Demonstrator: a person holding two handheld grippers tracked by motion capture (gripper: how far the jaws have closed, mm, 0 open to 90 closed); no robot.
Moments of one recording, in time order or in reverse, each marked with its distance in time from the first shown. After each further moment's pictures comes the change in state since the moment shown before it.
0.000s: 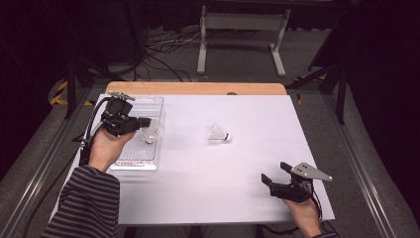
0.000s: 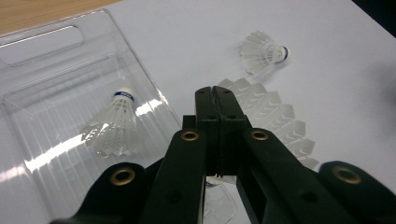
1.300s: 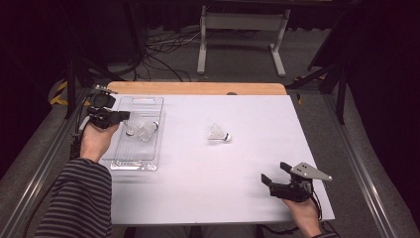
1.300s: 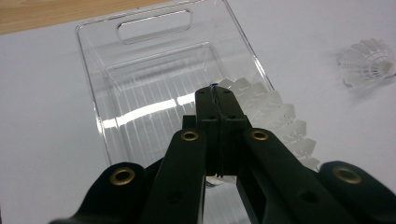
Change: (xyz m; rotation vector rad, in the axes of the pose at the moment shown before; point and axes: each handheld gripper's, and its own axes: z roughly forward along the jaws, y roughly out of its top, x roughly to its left) left arm 0.058 -0.004 0.009 0.014 0.214 -0.126; right arm 0.000 0.000 0.001 0.004 0.003 -0.001
